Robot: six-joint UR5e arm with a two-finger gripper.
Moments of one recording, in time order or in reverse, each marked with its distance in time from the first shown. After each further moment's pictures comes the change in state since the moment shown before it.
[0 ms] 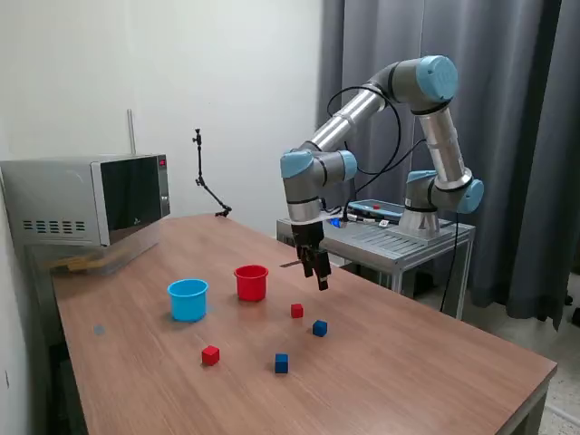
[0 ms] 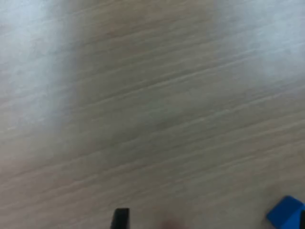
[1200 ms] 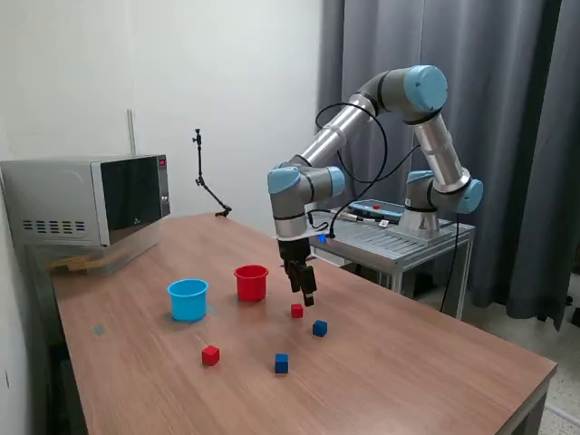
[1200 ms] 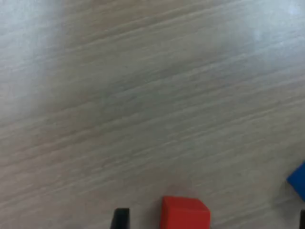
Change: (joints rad) arm -0.014 0.105 -0.073 -0.051 0.006 -0.017
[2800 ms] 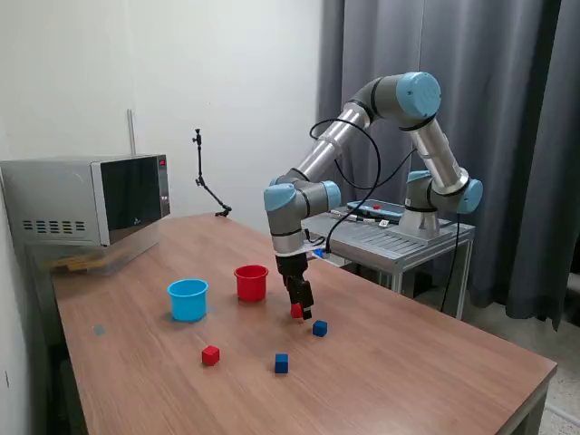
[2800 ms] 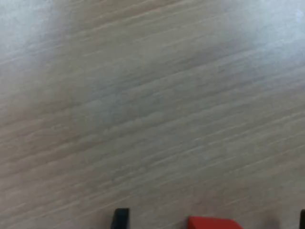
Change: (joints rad) arm -0.011 0.060 0.006 -0.046 -0.003 -0.002
